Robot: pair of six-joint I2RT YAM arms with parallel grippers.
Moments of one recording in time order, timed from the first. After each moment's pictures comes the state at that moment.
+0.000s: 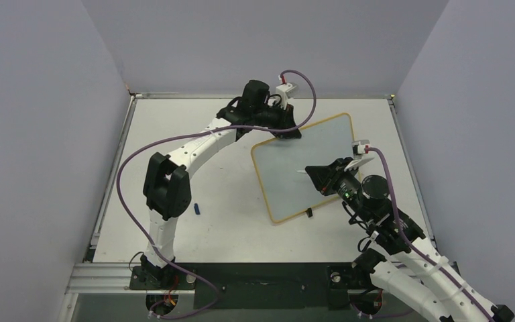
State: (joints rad) left arm -0.66 2.06 1.92 -0.36 0.67 -0.22; right arm 0.65 0.60 0.70 -0.21 0.07 0.54
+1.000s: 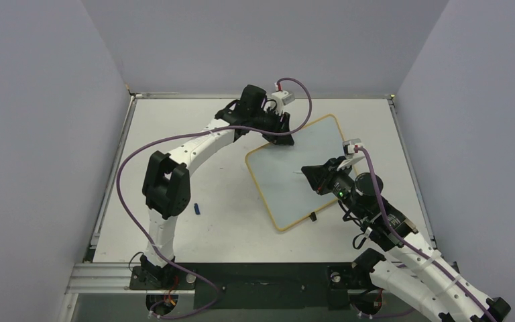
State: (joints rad) left arm -0.62 2.05 1.83 -0.40 0.61 -0.15; right arm 0.65 0.66 0.67 -0.15 0.05 0.46
